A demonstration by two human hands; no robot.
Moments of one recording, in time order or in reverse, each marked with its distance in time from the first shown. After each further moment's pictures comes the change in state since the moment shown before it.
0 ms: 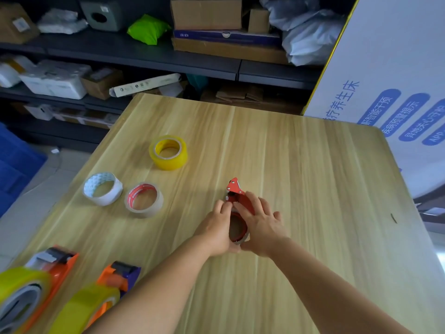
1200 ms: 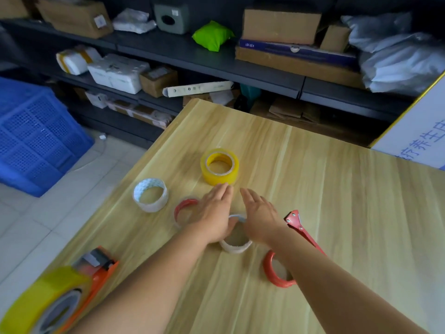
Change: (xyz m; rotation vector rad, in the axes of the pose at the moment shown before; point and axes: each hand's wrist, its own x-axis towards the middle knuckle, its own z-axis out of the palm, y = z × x) left_hand 0.029 -0.096 -0.098 0.187 0.216 -0.086; right_hand 0.120 -0.103 -0.043 0.087 -0.097 -0.142
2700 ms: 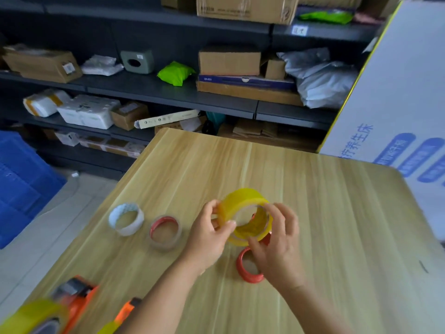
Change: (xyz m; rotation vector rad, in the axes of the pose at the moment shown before) left_hand -0.063 0.079 -0.023 -1.038 0.206 -0.061; right_hand -0.117 0.039 0.010 0.393 0.951 -0.029
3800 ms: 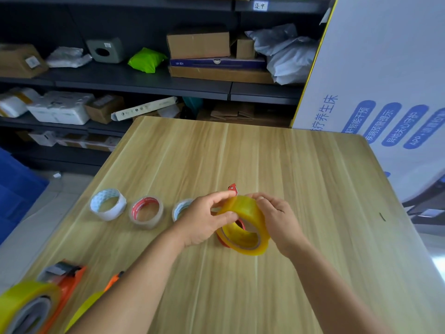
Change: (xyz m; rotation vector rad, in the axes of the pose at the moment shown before) left_hand -0.026 0.012 0.019 0.210 -0.478 0.064; right_hand -0.009 -0.003 -0.069 0.629 -0.265 0.690
